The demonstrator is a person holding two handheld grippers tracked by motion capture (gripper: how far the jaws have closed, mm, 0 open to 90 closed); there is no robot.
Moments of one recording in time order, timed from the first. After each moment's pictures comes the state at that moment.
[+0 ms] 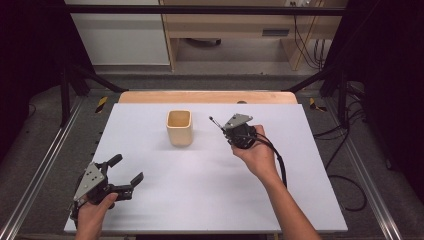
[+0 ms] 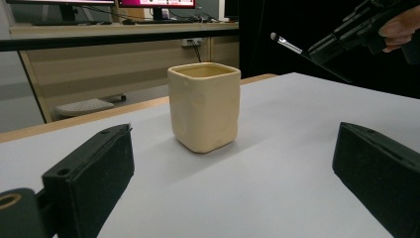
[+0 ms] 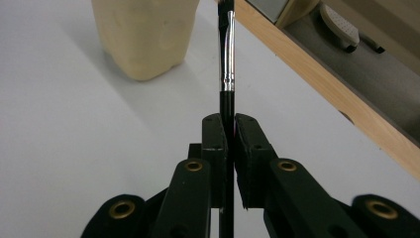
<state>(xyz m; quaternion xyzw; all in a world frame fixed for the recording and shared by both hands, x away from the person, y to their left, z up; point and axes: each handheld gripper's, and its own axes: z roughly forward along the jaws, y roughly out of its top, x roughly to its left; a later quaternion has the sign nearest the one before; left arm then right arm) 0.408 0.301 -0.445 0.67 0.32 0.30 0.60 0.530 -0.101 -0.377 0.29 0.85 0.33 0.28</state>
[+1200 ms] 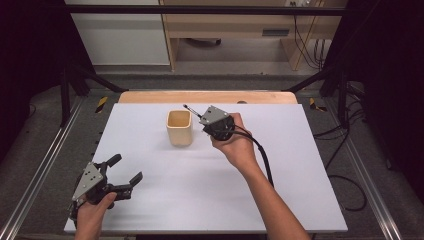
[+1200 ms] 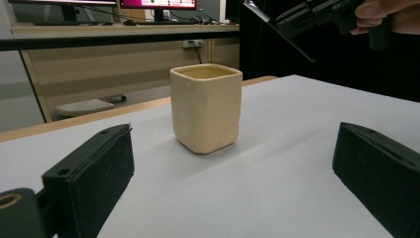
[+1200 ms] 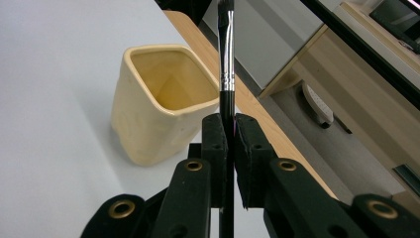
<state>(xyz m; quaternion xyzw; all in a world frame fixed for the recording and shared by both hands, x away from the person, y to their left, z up) 0.408 0.303 -0.445 0.67 0.32 0.29 0.60 0.539 -0.046 -0.354 0.18 0.84 0.38 0.35</state>
